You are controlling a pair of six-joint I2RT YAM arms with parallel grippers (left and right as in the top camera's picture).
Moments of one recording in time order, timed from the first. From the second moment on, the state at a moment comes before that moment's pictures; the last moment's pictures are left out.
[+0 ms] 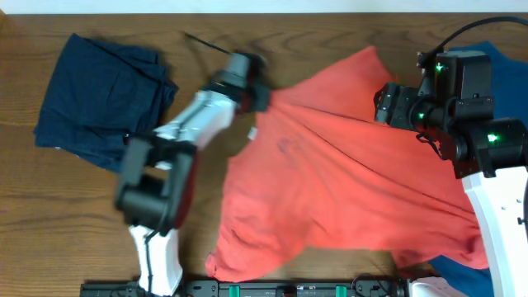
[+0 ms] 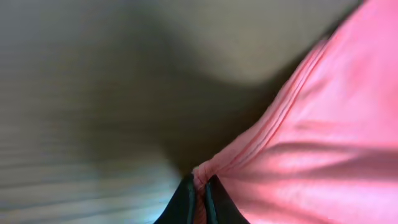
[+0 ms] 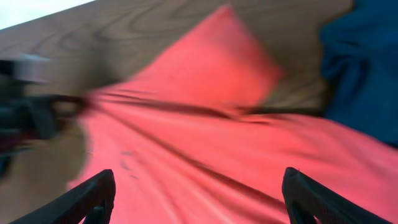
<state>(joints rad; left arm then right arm) -0.29 2.03 1.42 -0.34 0.16 -0.25 0.13 1.30 1.41 -0.97 -0.03 0.36</state>
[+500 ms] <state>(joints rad) -0.06 1.93 1.42 -0.47 0.13 -0.24 0.06 1.40 1.41 -0.98 0.16 0.38</state>
